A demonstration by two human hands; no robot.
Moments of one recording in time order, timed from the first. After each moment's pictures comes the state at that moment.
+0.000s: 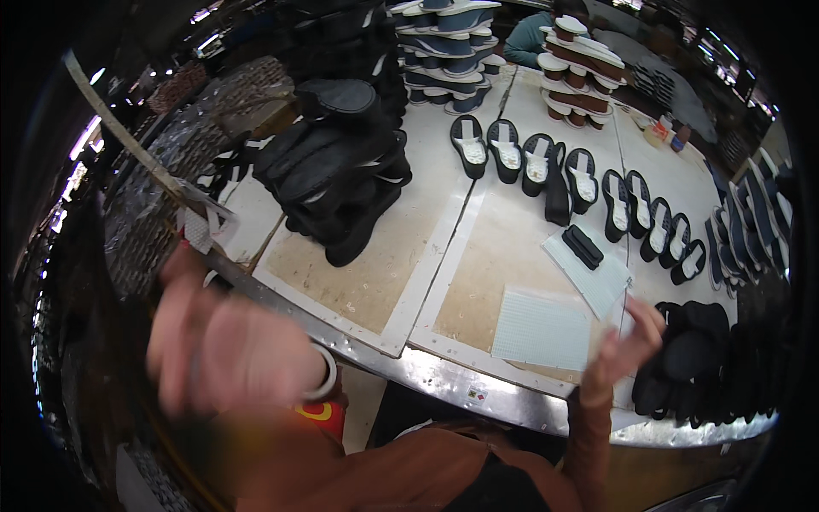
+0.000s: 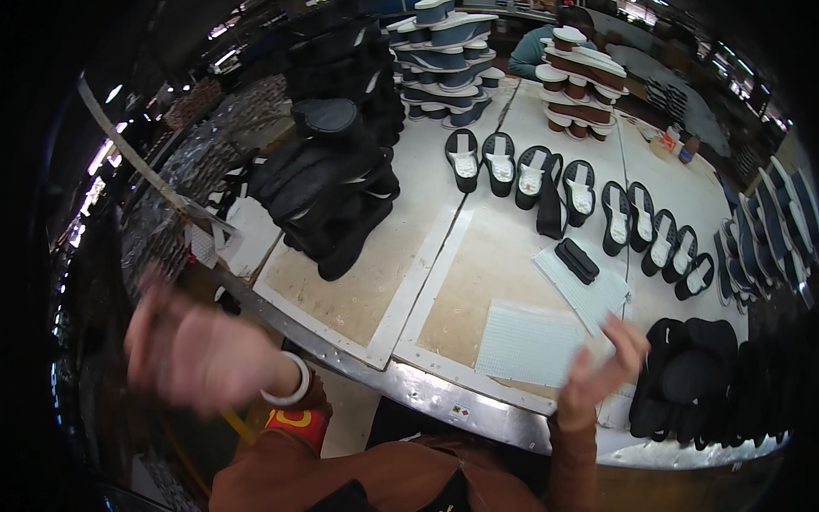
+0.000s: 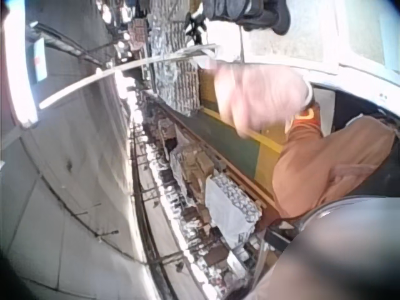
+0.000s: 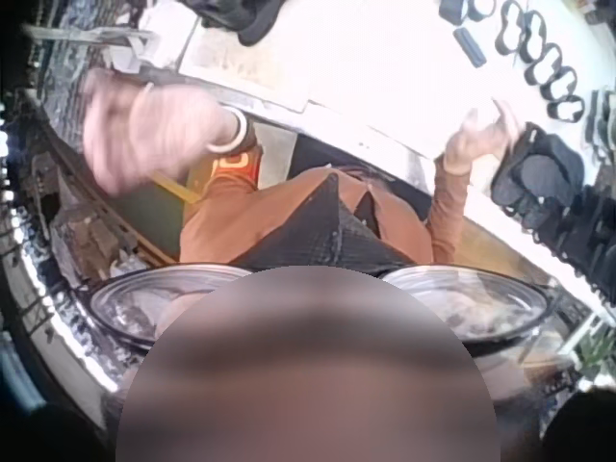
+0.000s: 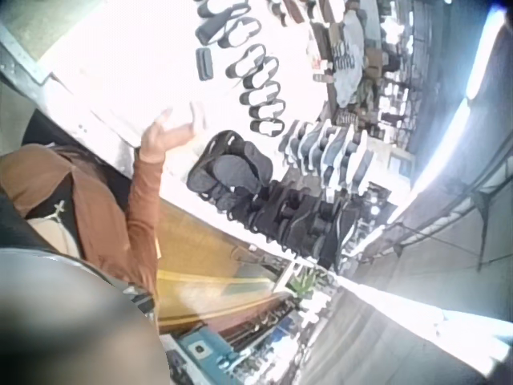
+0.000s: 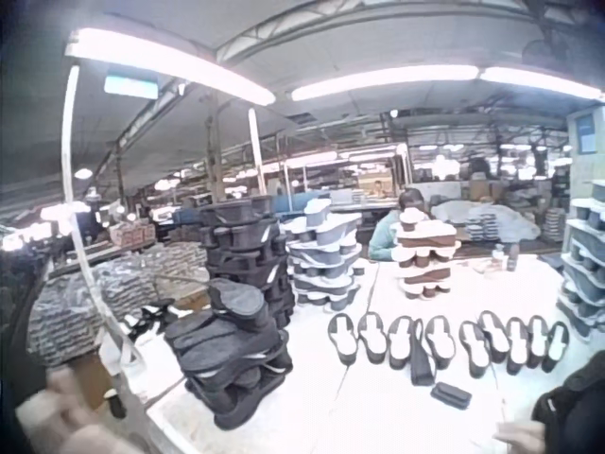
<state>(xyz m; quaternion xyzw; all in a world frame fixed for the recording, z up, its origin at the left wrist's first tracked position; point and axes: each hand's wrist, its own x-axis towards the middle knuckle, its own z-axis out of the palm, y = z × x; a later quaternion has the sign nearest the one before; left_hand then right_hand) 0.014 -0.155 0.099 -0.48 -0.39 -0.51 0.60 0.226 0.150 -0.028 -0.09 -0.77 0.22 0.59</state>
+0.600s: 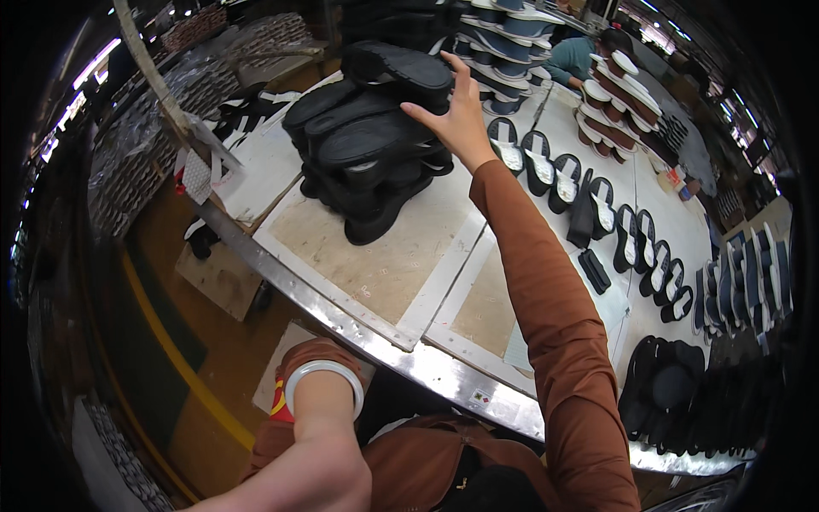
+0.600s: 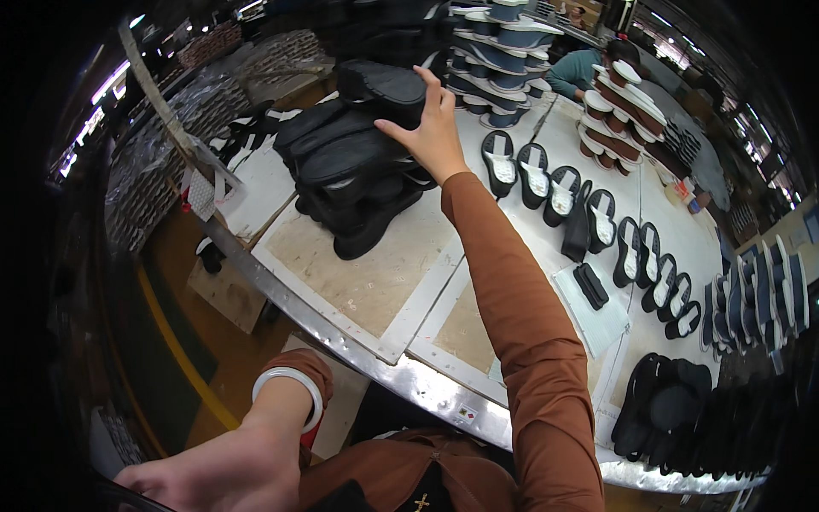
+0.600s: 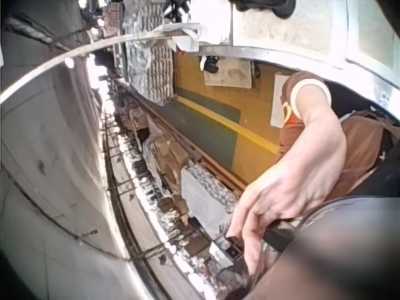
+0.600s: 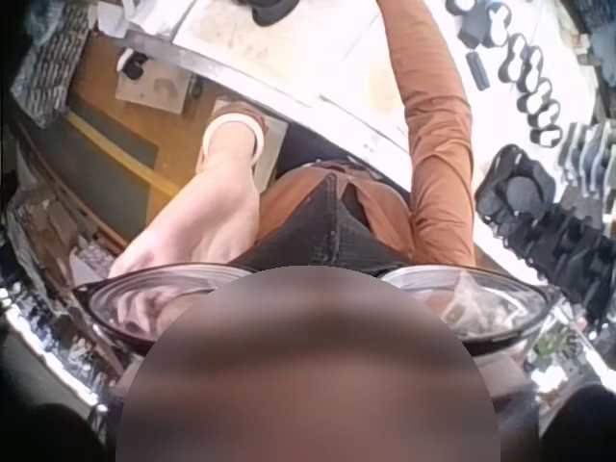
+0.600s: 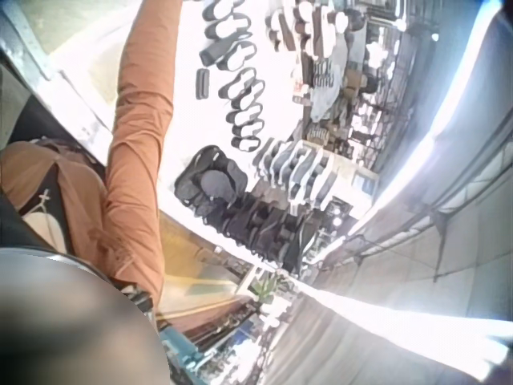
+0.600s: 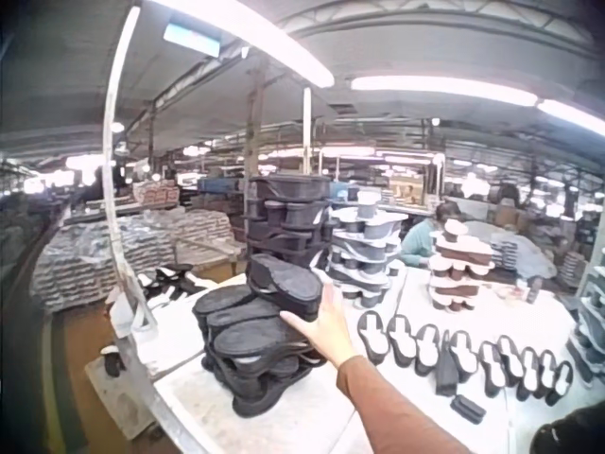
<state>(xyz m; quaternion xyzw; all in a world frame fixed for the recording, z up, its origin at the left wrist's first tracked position) 0.090 -0.158 0.154 -0.57 0.17 -0.63 0.50 -0.185 0.060 0.034 0.11 -0.83 0.39 0.39</state>
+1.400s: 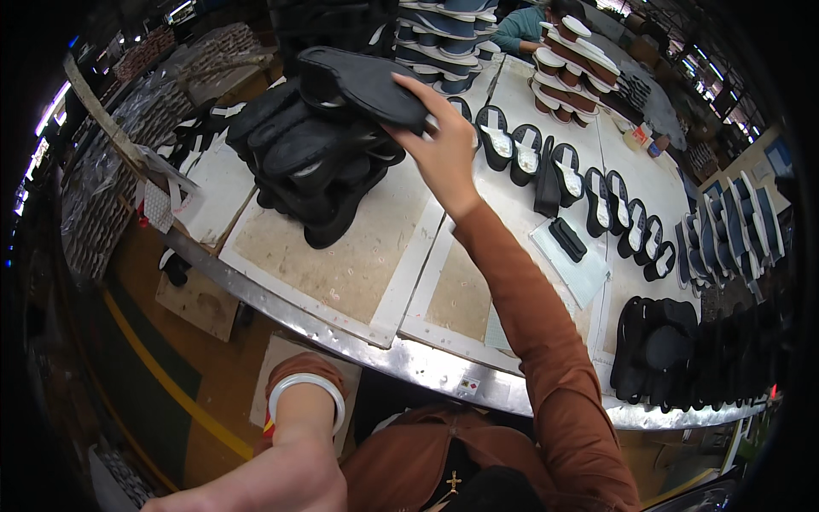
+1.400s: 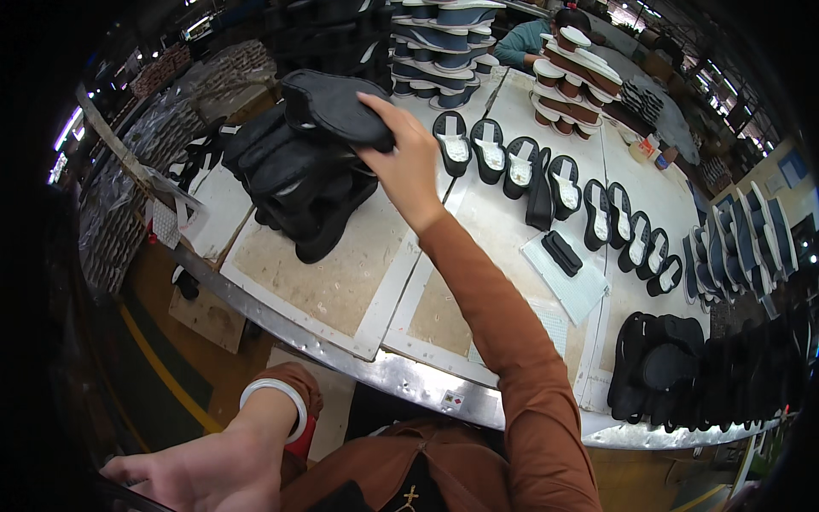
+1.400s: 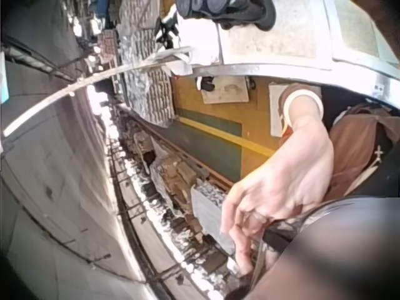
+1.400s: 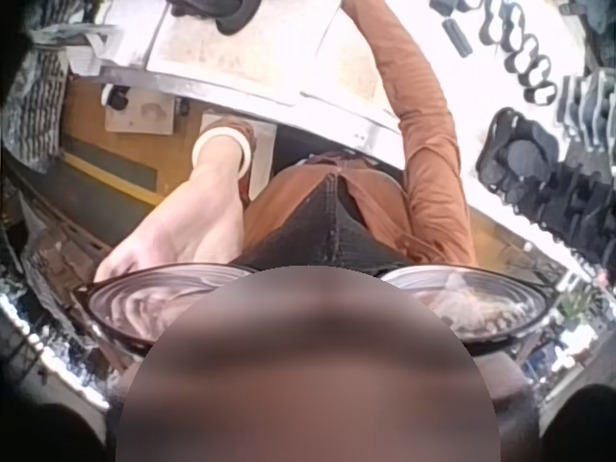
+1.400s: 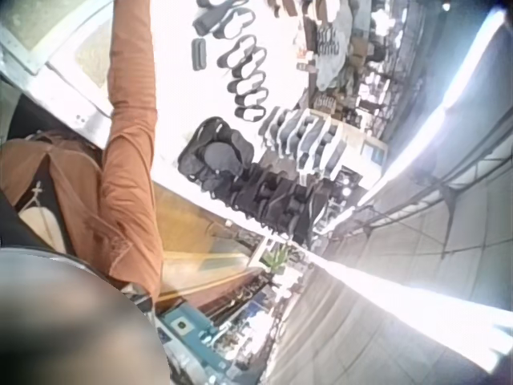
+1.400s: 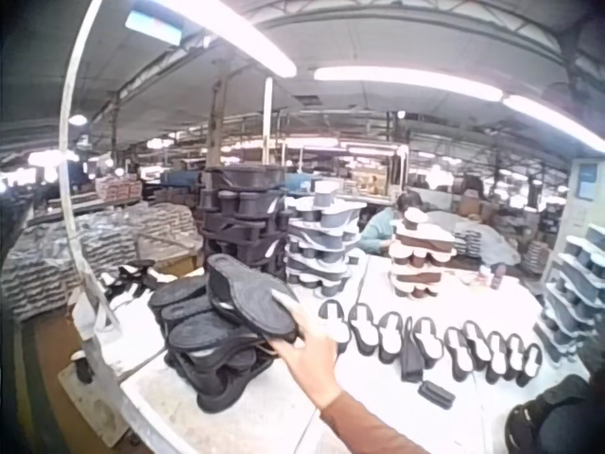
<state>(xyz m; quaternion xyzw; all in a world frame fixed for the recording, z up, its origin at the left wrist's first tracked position) 0.074 -0.175 0.139 -0.33 -0.19 -0.55 0.74 -0.095 0.059 0.034 0.11 -0.76 0.47 0.44</state>
